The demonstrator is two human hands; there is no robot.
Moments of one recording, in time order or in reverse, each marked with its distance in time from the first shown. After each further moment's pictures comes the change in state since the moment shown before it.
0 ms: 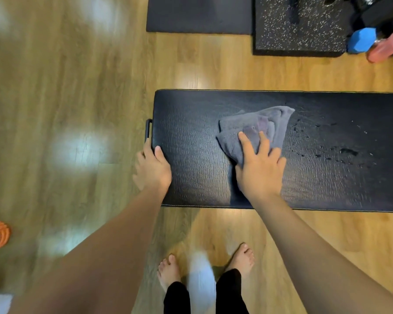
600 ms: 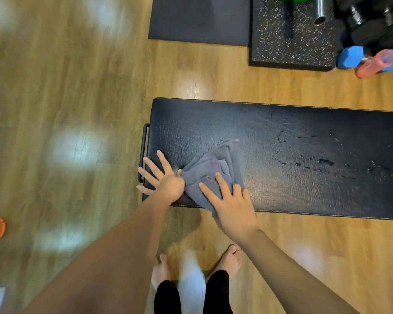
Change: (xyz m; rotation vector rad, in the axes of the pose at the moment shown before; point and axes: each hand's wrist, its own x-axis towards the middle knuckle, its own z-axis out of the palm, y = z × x) left_hand -0.061 0.036 0.016 0.313 -0.263 -0.139; right_hand -0.071 0.011 0.008 -0.055 -0.109 -0.524
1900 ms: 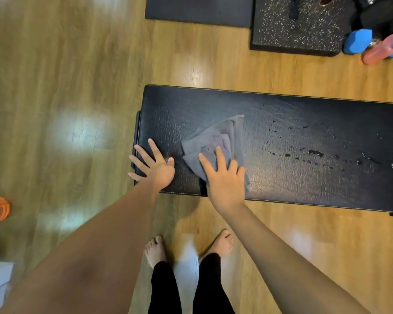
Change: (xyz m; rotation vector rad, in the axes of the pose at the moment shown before) left_hand -0.003 0.007 0.000 0.051 0.020 -0.041; right_hand 0.023 0.012 -0.018 0.052 0.018 0.186
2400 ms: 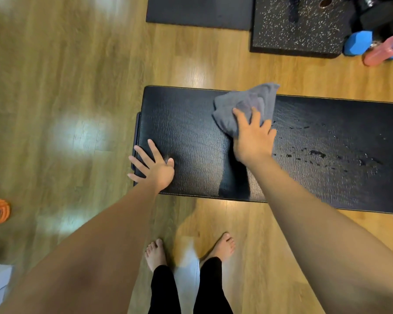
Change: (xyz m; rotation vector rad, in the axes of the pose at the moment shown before) left_hand 0.005 -0.005 0.002 -0.005 -0.024 0.029; right_hand 0.094 0.069 -0.036 0.045 0.014 0.264
